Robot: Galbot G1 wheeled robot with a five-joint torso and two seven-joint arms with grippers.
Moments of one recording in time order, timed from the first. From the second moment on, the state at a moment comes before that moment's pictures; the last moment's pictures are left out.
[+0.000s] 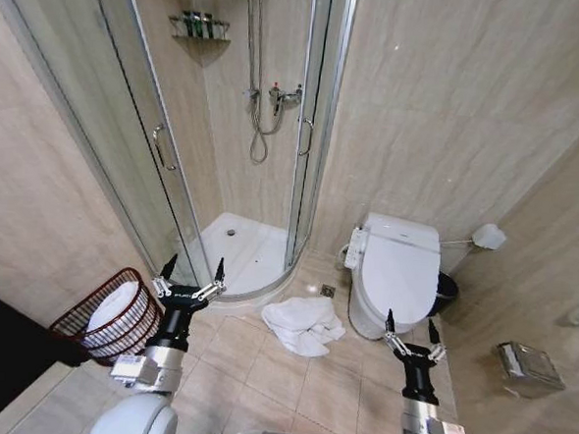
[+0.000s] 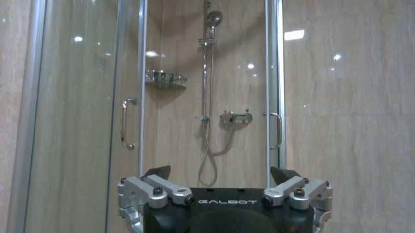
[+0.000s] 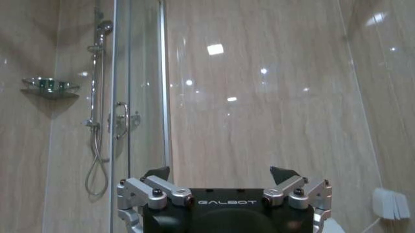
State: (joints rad) left arm 1.83 -1.55 -0.55 -2.50 -0.03 -0.04 -0.01; right arm -1.72 1.52 0.71 1.94 0.28 0.57 -0.09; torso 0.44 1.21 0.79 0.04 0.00
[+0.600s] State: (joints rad) left arm 1.83 -1.55 -0.55 -2.50 -0.03 -0.04 -0.01; right arm -1.70 1.53 0.70 1.97 0.27 0.54 -0.05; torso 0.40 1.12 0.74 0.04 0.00
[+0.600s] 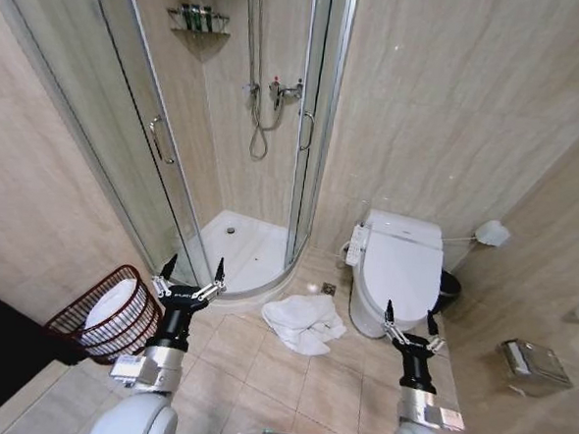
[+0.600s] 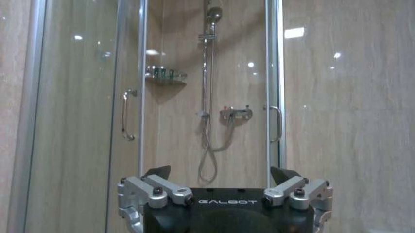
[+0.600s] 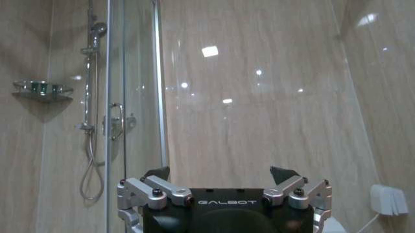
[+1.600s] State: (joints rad) left arm 1.83 -1.55 -0.55 -2.50 -0.03 -0.04 -0.01; right arm -1.61 1.53 0.64 1.99 0.25 0.58 0.02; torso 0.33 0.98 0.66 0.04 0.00
